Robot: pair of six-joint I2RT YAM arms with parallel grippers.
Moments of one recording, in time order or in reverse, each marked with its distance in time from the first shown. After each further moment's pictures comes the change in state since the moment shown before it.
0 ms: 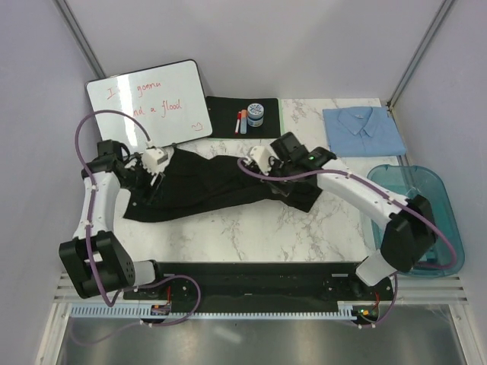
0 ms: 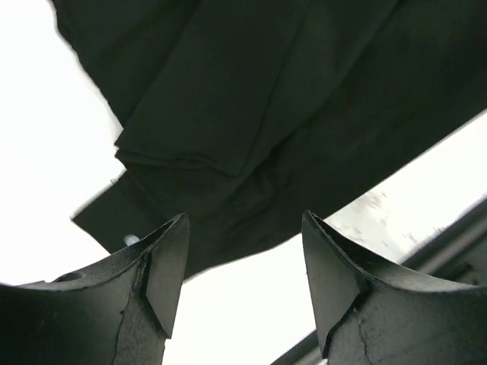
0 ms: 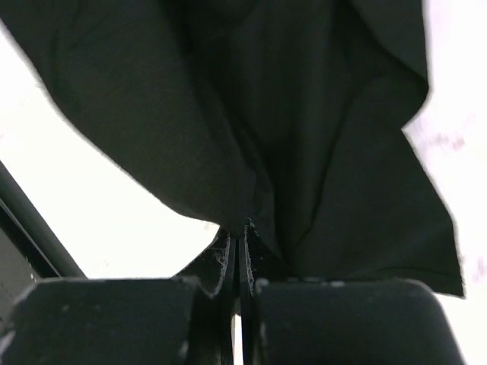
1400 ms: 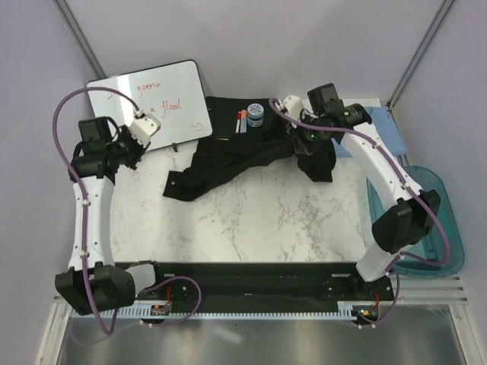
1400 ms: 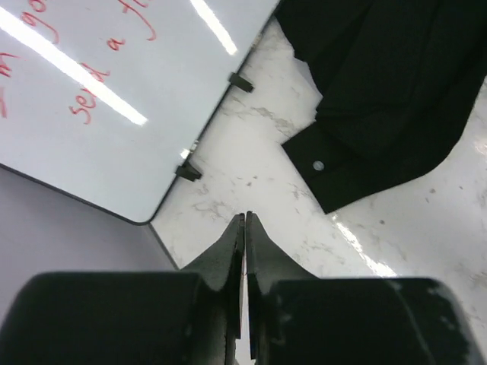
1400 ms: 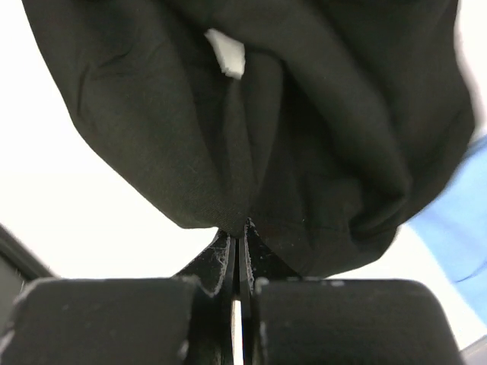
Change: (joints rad) left arm -0.079 -0.120 0.206 0.201 -0.088 -0.029; right arm -0.342 0.093 0.465 -0.271 -0.082 -0.017
